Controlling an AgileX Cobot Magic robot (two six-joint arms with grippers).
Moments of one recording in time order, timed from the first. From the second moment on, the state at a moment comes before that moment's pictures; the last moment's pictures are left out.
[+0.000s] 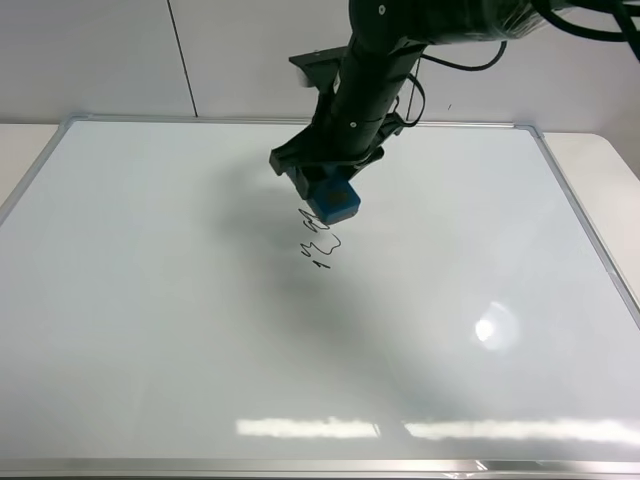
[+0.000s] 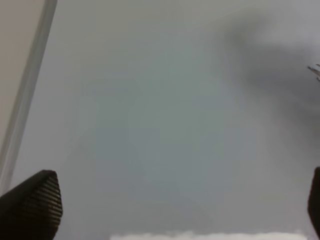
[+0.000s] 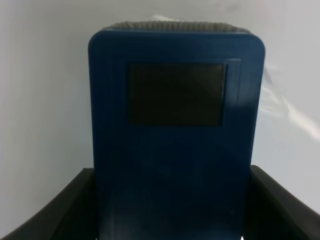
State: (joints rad) left arm 0.02 0.00 -0.50 -0.12 1.05 0.00; right arm 0.68 2.00 -1.53 0.07 0.81 0.00
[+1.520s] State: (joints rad) left arm 0.02 0.00 -0.50 -0.12 1.05 0.00; right arm 0.77 2.21 -1.54 -0.03 0.73 0.04
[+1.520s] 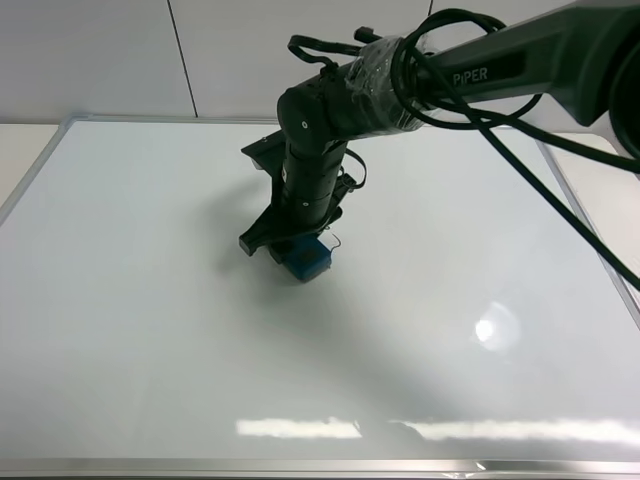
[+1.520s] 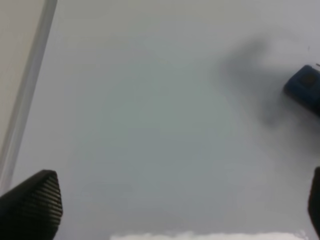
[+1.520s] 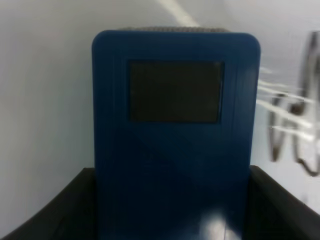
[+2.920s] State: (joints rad) left arm 0.02 0.00 -0.50 -0.12 1.05 0.00; right arm 0.61 2.21 -1.55 0.09 0.70 0.04
